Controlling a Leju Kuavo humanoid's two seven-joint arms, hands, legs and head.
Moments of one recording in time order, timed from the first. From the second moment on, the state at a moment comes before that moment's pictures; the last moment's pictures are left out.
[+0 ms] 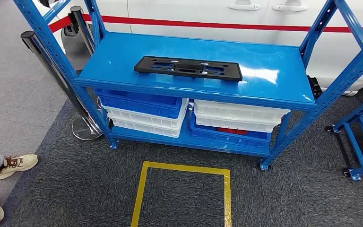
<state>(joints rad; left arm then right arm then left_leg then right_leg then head) 0.09 -0.01 0.27 -0.37 -0.16 -0.01 -0.08 0.09 0.00 -0.19 -0.36 0.32 0.04 0.05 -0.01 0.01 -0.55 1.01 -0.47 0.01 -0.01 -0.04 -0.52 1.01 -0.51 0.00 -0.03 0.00</state>
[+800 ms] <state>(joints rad) 0.00 -0.04 0.73 -0.29 -0.41 0.03 -0.17 -0.06 0.06 -0.49 -0.34 0.65 0.20 -0.23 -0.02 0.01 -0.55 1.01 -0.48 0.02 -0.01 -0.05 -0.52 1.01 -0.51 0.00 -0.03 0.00</state>
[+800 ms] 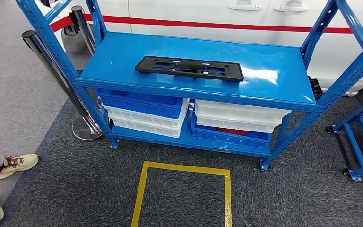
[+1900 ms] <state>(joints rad) -0.03 -0.07 0.96 -0.26 -0.52 0.03 -0.19 -0.13 0.07 -0.10 -1.38 0.19 0.49 -0.53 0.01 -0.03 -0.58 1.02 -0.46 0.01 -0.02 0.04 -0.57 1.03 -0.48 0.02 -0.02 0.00</state>
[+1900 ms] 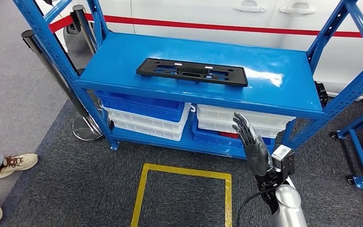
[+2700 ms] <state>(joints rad) -0.06 -0.10 1.13 -0.24 -0.53 0.03 -0.23 -0.20 0.03 0.23 -1.92 -0.09 0.63 -0.69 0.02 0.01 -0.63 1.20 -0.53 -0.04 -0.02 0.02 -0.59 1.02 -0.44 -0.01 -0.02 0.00</state>
